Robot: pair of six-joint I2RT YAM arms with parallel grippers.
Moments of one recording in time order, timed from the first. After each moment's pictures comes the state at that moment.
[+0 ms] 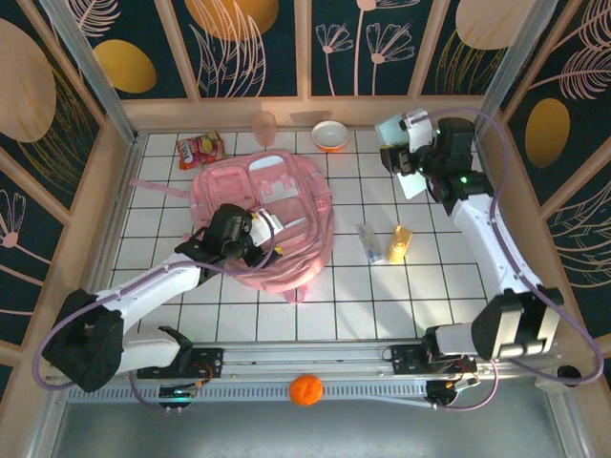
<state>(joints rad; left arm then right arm) -0.57 1.26 0.66 -0.11 0.11 0.43 0.15 1.33 1.24 -0.33 -0.30 -0.21</state>
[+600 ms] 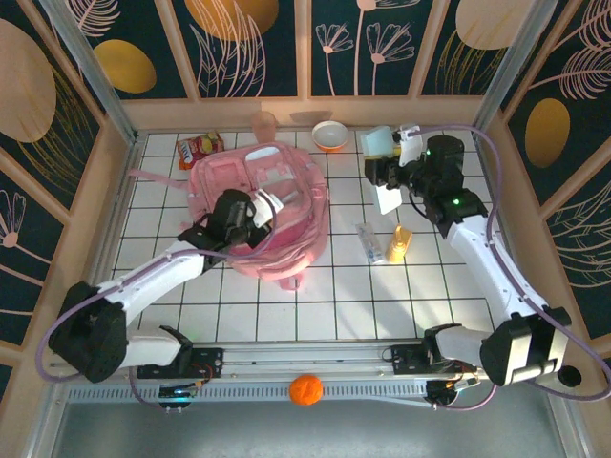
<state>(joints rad) -0.58 1.29 0.82 -0.14 -0.04 0.34 0.26 1.21 1.10 -0.24 -0.35 0.06</state>
